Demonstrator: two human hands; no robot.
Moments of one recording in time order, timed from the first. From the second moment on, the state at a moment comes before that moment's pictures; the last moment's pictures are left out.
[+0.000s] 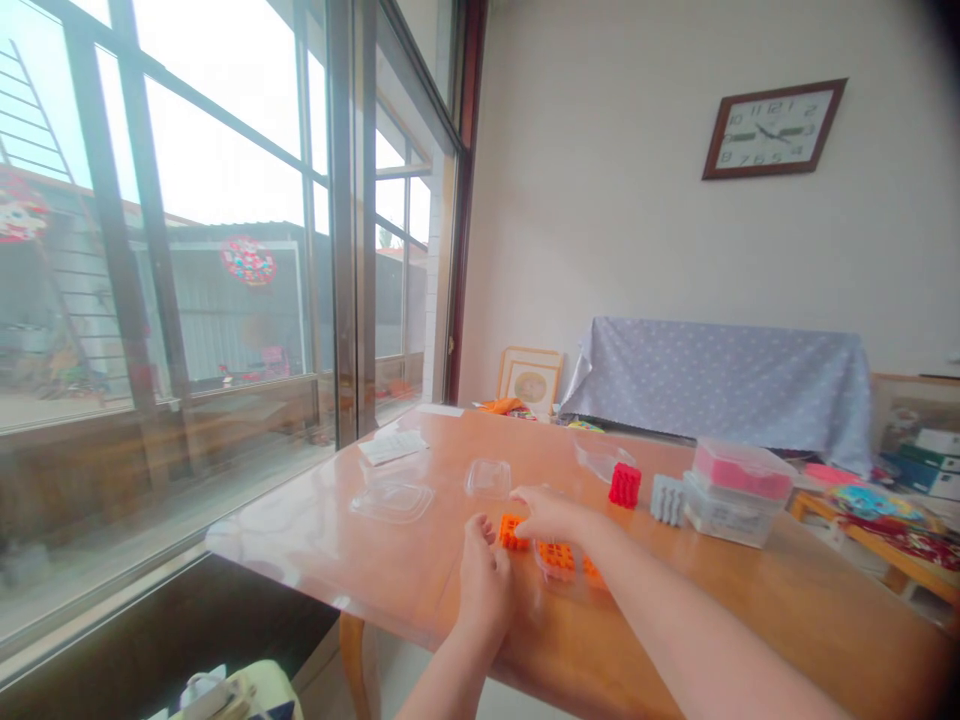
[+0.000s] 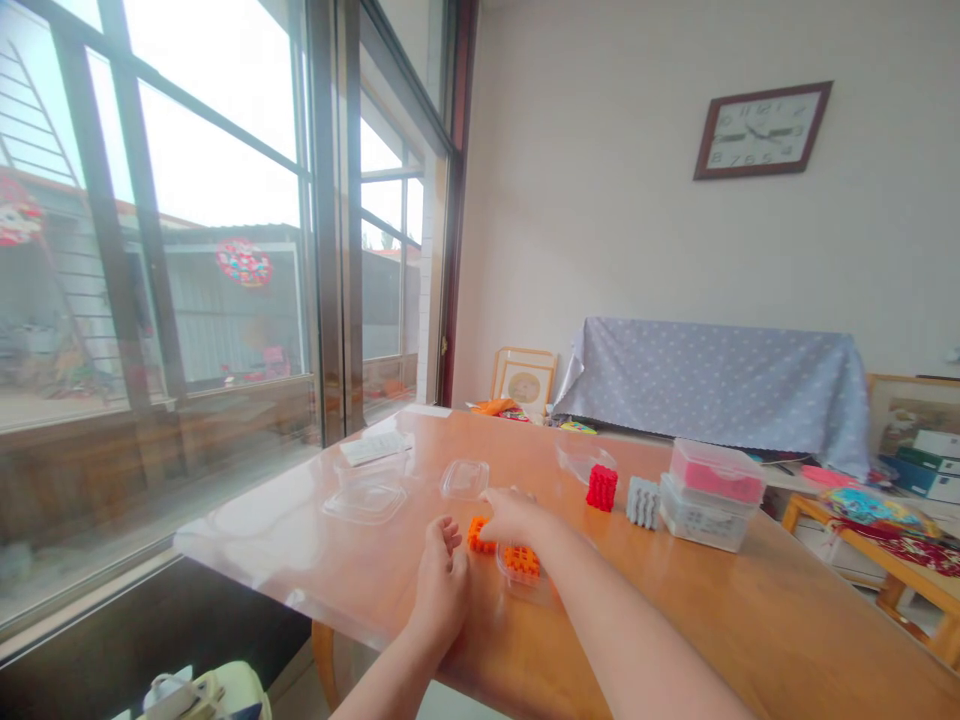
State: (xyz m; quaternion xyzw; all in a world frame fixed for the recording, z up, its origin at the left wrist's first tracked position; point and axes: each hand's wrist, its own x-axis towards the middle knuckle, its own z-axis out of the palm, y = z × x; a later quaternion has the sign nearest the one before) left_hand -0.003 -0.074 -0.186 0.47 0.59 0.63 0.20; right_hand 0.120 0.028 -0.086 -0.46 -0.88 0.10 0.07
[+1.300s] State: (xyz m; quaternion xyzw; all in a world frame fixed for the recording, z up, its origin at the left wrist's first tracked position) left_hand 0.002 -0.076 -0.186 0.54 0.62 0.54 0.18; right_hand 0.190 0.001 -0.090 -0.43 -0.89 0.09 0.12
